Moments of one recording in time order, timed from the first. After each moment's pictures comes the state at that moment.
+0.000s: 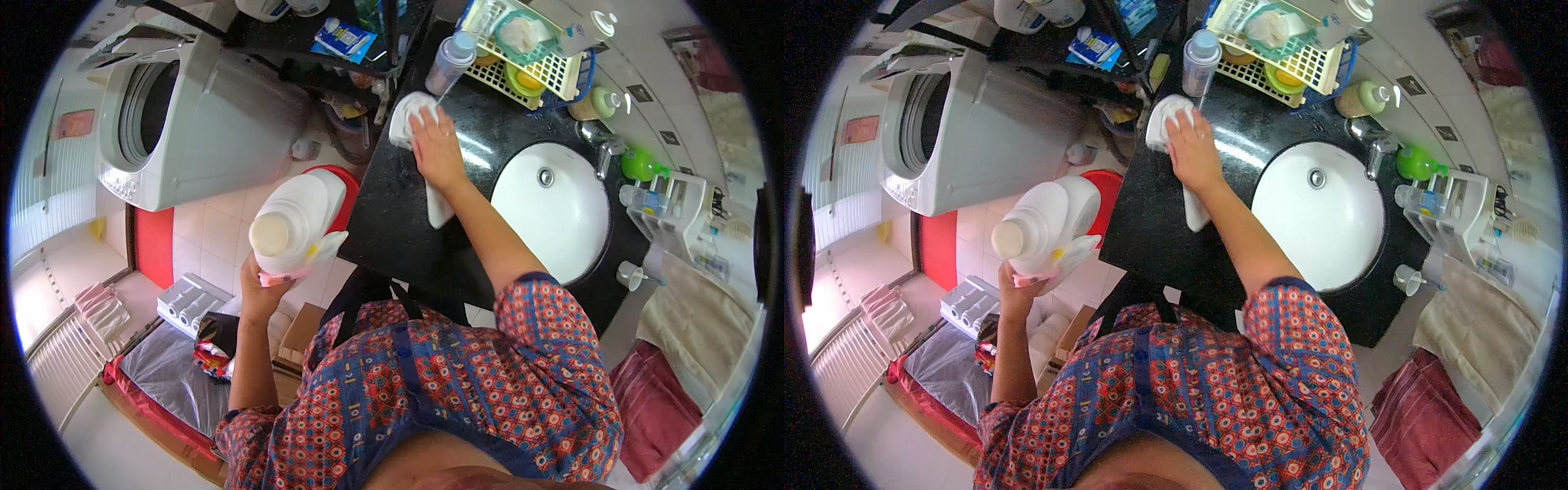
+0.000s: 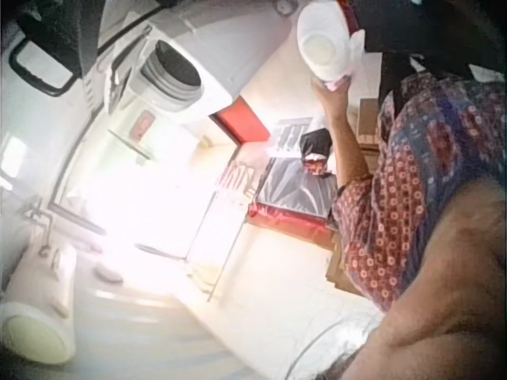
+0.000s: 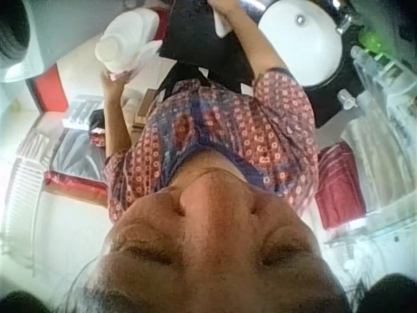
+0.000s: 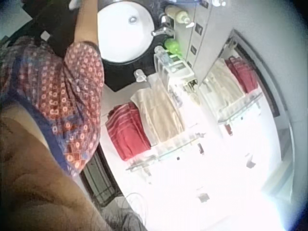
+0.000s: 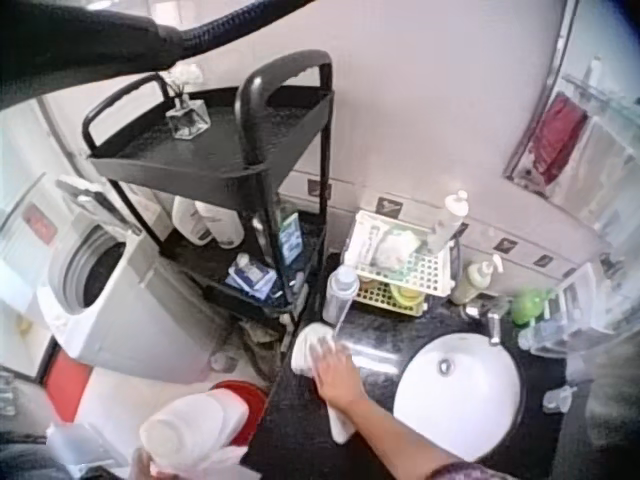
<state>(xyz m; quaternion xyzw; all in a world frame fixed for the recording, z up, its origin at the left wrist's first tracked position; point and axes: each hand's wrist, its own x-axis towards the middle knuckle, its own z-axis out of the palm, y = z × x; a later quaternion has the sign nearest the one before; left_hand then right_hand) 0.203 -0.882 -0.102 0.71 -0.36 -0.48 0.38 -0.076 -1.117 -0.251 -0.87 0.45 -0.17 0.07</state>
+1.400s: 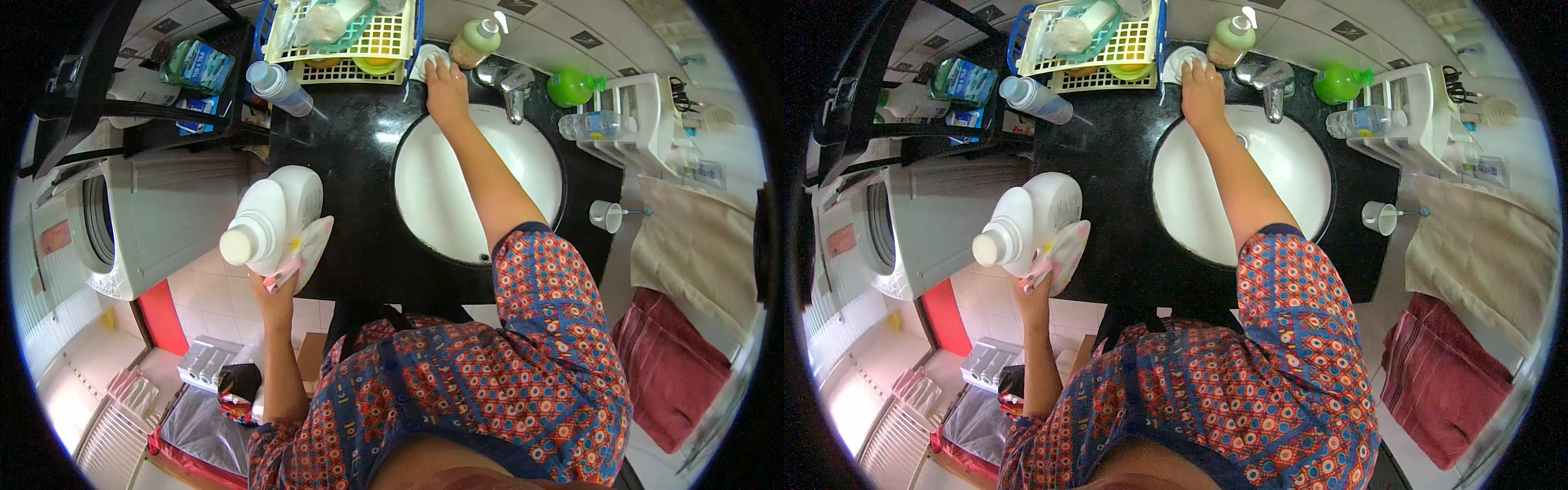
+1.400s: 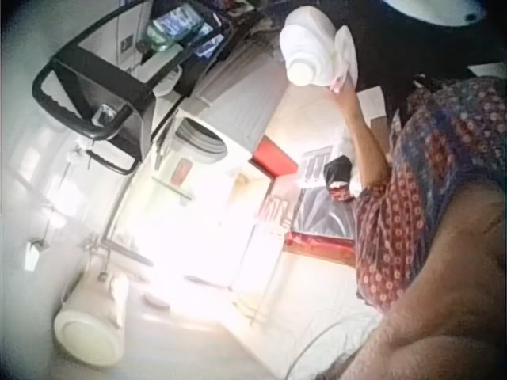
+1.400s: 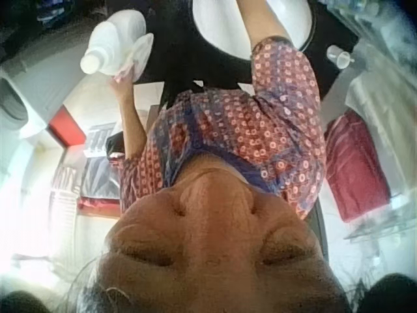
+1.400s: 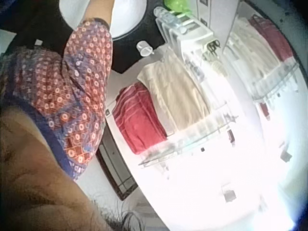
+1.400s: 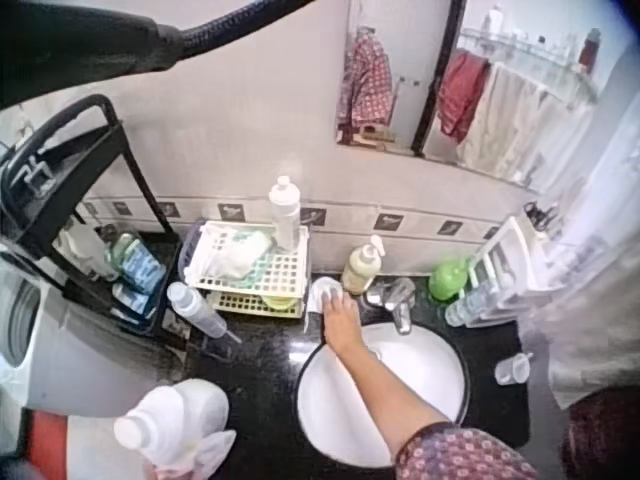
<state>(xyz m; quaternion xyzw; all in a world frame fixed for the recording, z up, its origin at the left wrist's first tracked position) 0.042 -0.940 -0.162 0.70 -0.42 -0.40 0.42 -0.309 -1.225 -0.266 -0.77 0.61 -0.14 -0.14</state>
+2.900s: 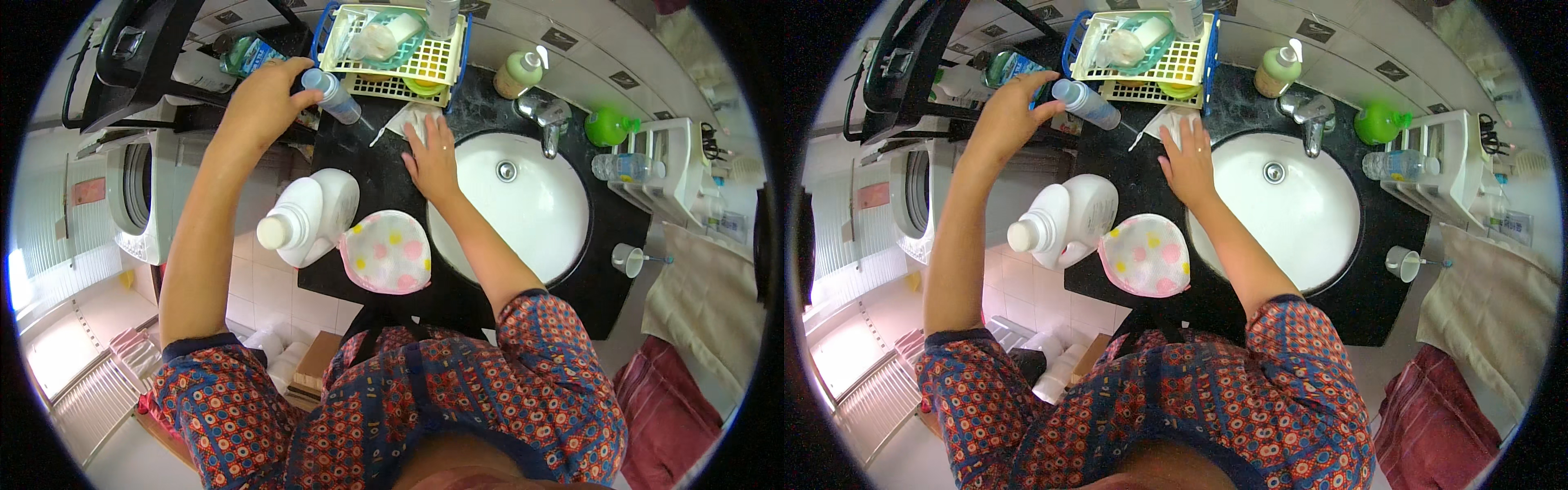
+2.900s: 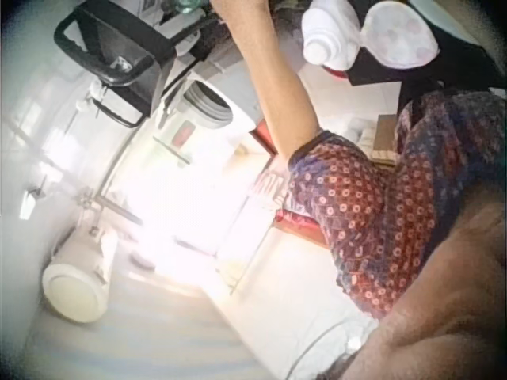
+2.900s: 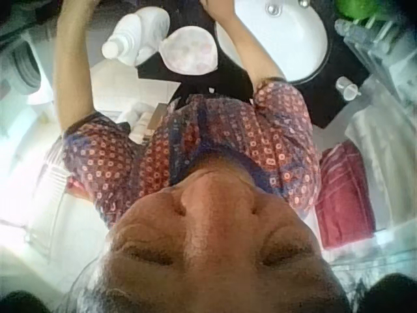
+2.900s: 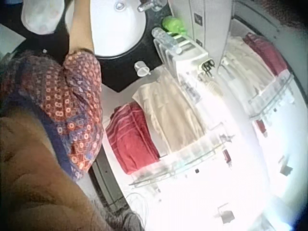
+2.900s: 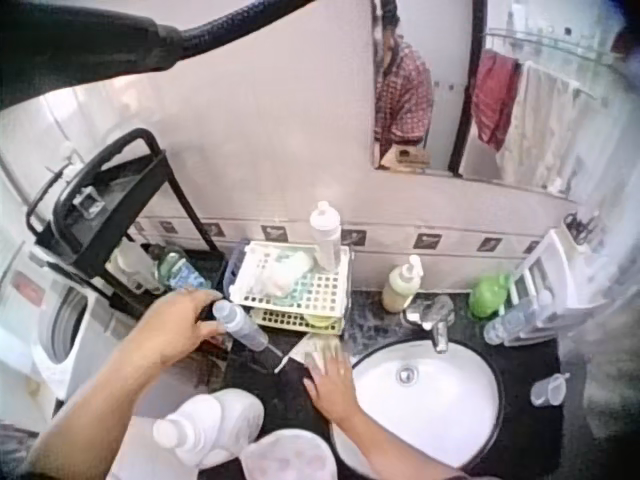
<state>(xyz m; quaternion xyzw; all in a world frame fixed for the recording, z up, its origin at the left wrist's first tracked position) 0.026 -1.193 -0.009 0.61 -0.78 -0.09 0.08 -0.211 -1.133 -0.235 -0.80 0.52 -0.29 0.07</state>
